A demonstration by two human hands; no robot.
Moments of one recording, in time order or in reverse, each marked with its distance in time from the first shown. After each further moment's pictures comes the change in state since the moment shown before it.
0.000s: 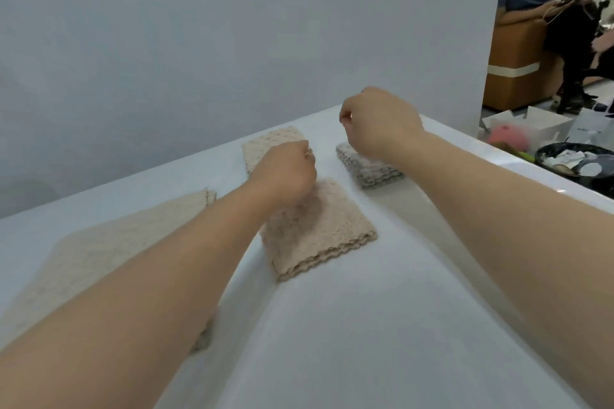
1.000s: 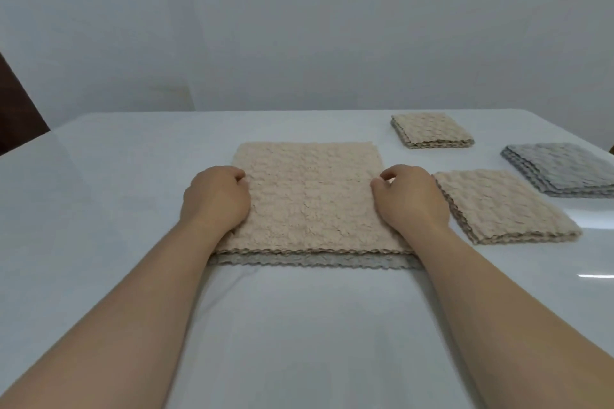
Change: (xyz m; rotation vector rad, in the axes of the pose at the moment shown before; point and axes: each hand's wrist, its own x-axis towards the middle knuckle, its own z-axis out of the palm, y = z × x) left_hand -0.202 -0.317 -0.079 -0.101 0.331 -0.571; right_hand -0.113 -0.252 0.088 0.234 -0.155 0.202
